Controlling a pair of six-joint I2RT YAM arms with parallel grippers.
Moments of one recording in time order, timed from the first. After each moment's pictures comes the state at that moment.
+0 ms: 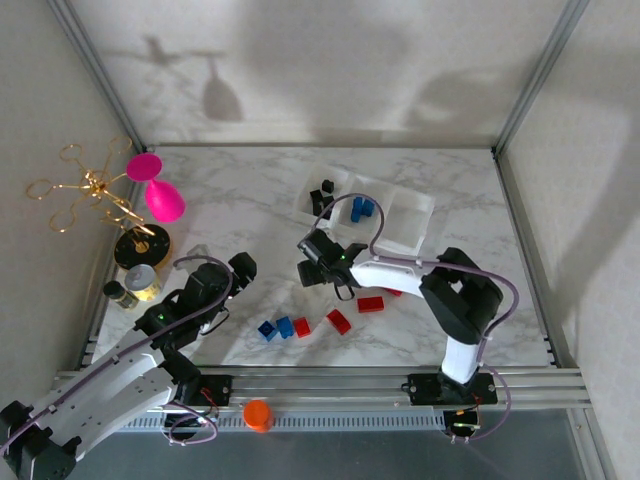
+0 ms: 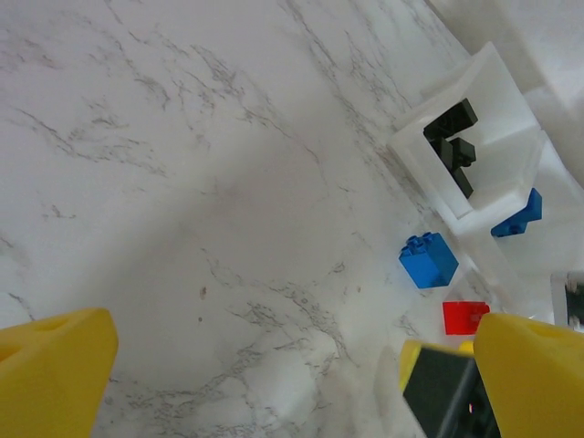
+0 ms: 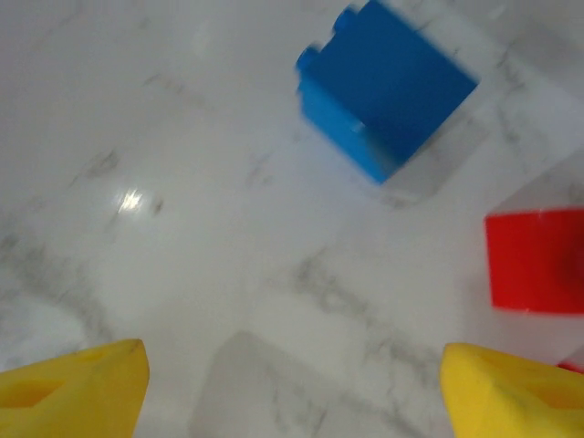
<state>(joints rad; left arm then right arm) -0.63 0.68 0.49 -0.46 -0.42 -1.08 0.92 1.83 1.14 -0.37 0.25 0.51</state>
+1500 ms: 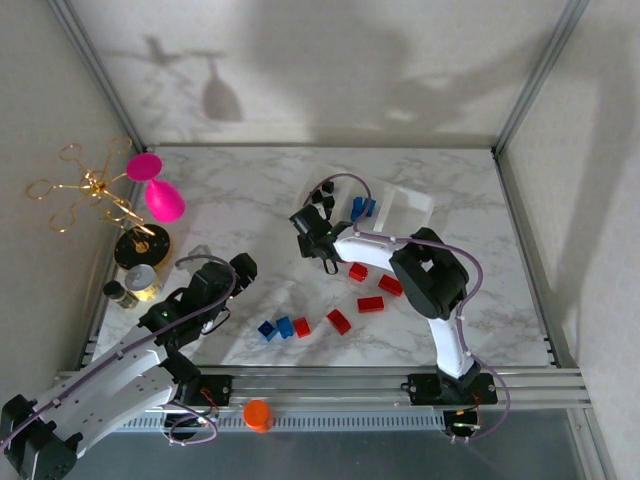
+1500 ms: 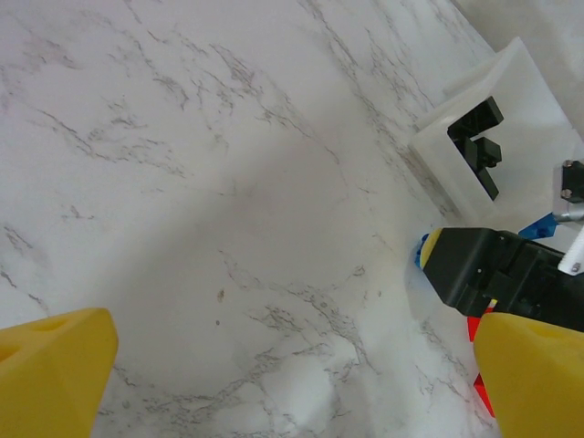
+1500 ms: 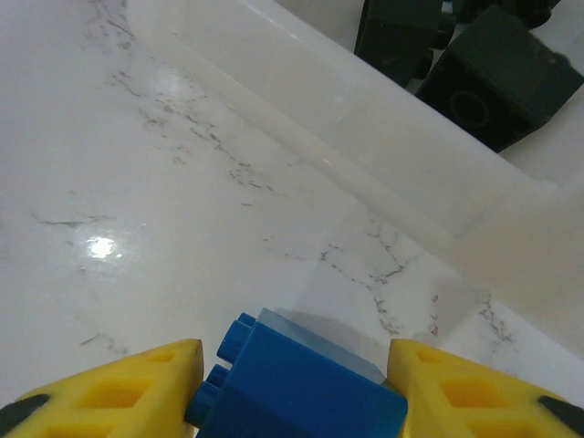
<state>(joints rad) -0.63 0.72 0.49 -0.46 -0.44 -1.08 0.83 2.04 1.39 -0.33 0.29 0.42</state>
